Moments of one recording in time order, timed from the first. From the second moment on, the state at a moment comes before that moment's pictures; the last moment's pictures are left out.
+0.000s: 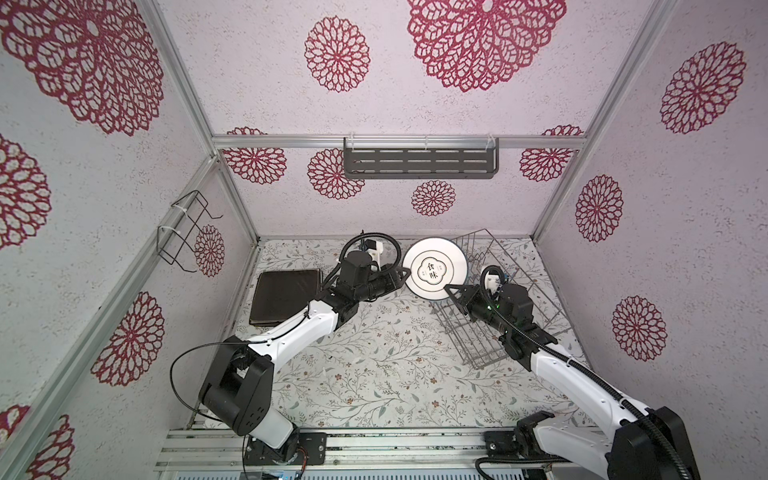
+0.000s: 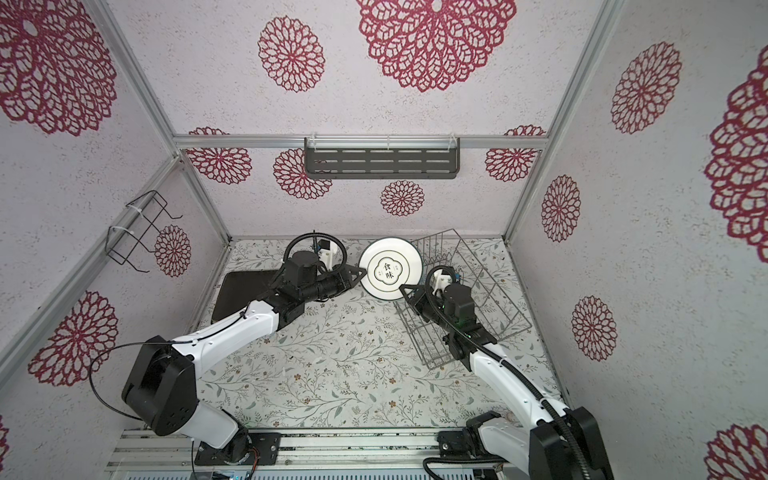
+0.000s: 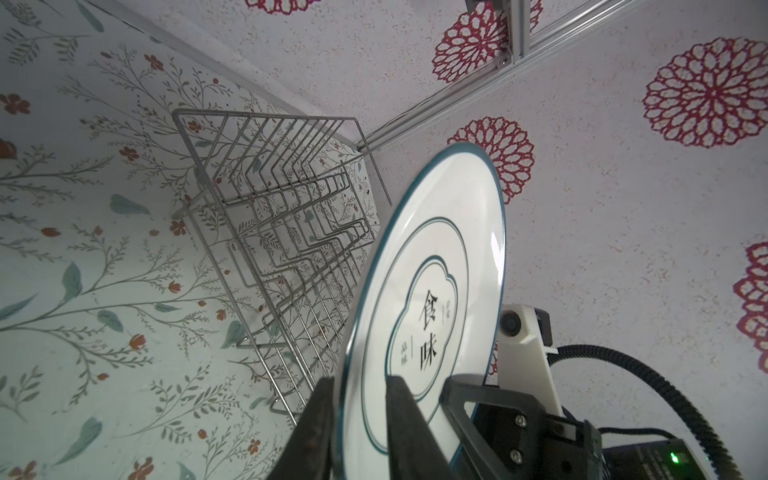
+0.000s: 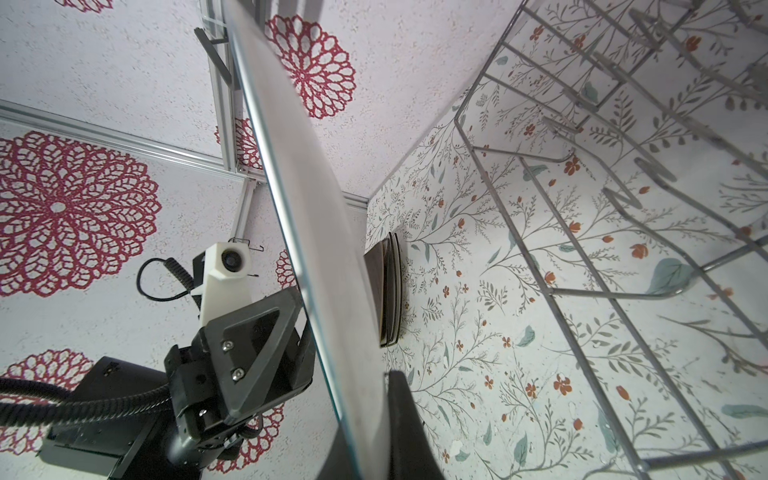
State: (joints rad) left arm -0.57 1.57 1.11 0.14 0.33 -0.93; right arm 0.40 1.10 0.66 0.23 -0.35 1.15
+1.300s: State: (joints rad) left arm -0.42 1.47 0.96 0.16 0.34 -0.96; right arm 0.42 1.09 0.66 0.22 -0.38 1.12
